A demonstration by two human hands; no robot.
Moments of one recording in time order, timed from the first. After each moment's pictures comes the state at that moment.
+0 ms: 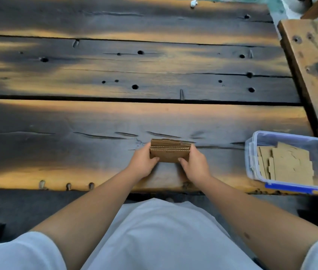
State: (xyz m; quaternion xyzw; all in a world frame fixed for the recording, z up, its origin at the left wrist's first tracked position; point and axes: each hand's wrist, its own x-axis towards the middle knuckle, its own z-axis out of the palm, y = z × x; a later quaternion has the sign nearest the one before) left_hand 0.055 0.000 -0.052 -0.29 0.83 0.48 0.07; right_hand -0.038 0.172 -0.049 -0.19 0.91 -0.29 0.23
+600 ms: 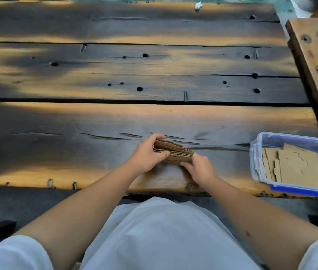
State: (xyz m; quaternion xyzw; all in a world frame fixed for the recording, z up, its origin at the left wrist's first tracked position) left_hand 0.048 -0.005 -0.010 -0.25 0.82 0.51 0.04; right_hand -0.045 0.183 -0.063 -0.24 0.90 -0.27 0.27
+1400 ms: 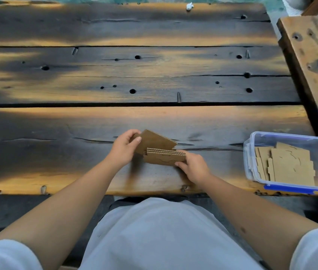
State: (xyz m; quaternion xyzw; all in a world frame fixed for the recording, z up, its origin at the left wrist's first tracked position) left_hand 0.048 -0.042 0.008 -0.30 0.78 0.55 -0.02; right_hand -0.057 0.182 -0.056 -0.28 0.88 -0.26 0.30
